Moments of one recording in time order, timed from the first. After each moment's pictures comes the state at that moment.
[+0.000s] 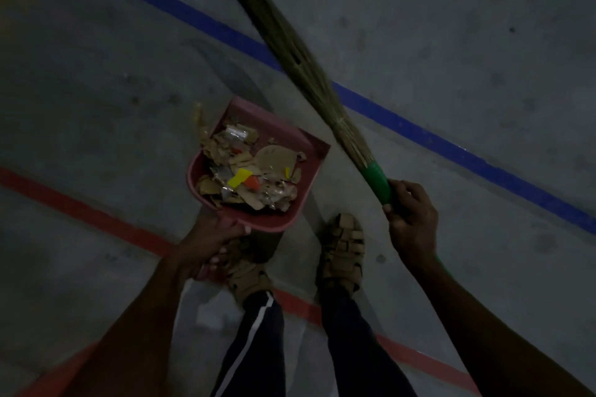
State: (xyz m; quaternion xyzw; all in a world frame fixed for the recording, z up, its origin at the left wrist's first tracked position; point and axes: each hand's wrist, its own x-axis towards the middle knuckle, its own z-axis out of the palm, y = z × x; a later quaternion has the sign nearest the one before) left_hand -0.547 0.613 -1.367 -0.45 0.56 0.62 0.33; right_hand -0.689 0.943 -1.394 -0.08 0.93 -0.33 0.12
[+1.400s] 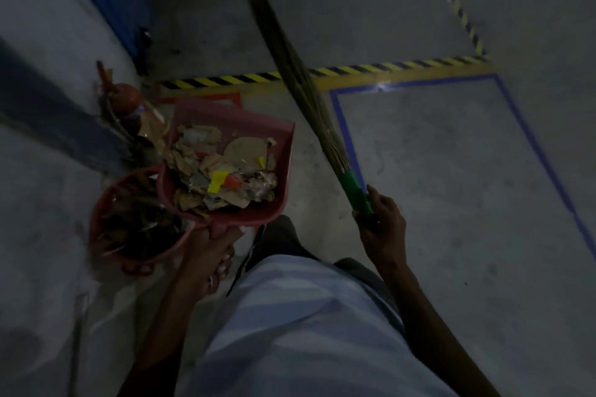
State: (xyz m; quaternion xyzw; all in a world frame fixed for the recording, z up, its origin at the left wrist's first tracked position) left_hand -0.325 0.793 -0.812 -0.70 0.28 0.63 -0.20; right_hand -0.632 0.844 -0.820 -0.52 0.77 -0.33 0.18
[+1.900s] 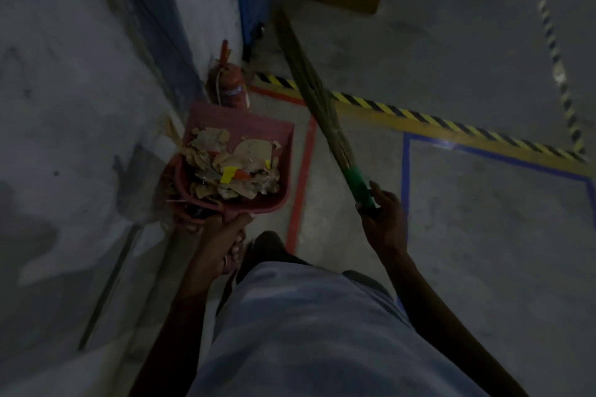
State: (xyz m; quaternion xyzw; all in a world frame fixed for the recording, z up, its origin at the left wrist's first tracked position) left_hand -0.229 0.813 -0.817 -0.73 0.14 0.57 -0.35; right_hand -0.521 0.749 -0.811 -0.63 0.68 -0.27 0.25
